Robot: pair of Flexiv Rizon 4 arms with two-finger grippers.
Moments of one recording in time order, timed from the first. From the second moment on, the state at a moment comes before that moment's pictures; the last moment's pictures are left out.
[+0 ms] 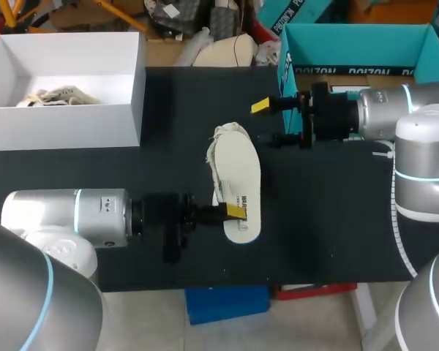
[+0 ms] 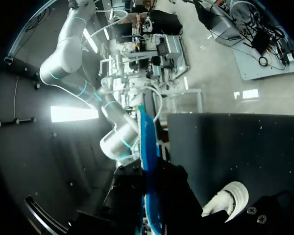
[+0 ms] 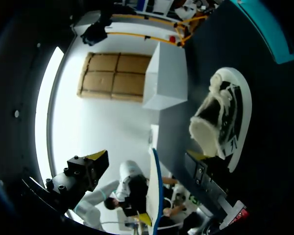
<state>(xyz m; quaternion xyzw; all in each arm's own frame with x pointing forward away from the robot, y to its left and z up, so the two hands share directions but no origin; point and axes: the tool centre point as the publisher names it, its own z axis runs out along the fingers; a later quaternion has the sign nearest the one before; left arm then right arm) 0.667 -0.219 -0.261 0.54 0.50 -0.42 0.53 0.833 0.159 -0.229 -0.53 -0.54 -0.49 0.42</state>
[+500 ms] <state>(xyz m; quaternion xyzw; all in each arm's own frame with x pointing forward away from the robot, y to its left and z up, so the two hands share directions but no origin) 0.727 -0.213 -0.266 0.55 0.48 -0.41 0.54 0.833 0.159 -0.229 -0.53 -0.54 -0.49 0.42</state>
